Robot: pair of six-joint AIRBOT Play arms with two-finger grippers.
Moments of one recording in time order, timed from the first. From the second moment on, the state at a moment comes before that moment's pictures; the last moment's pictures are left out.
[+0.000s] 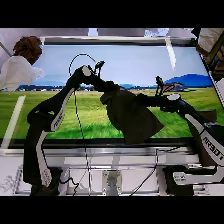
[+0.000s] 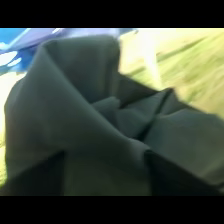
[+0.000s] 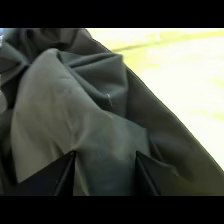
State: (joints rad) left arm -0.36 -2.10 1.94 0.91 -1.05 -1.40; right arm 0.08 -1.47 0.89 -0.44 0.63 0.91
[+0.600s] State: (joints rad) left arm -0.38 -2.09 2.01 0.87 -0.95 -1.34; right arm 0.07 -1.47 0.92 -0.44 0.56 0.91
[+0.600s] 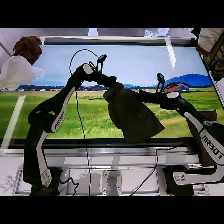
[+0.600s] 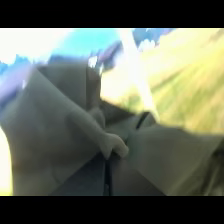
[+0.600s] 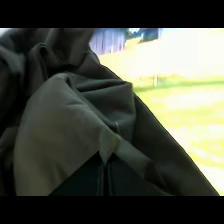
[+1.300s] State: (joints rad) left arm -0.38 -1.57 2.05 1.22 -0.62 -1.36; right arm -0.17 -0.80 1.16 -0.93 0.89 1.15
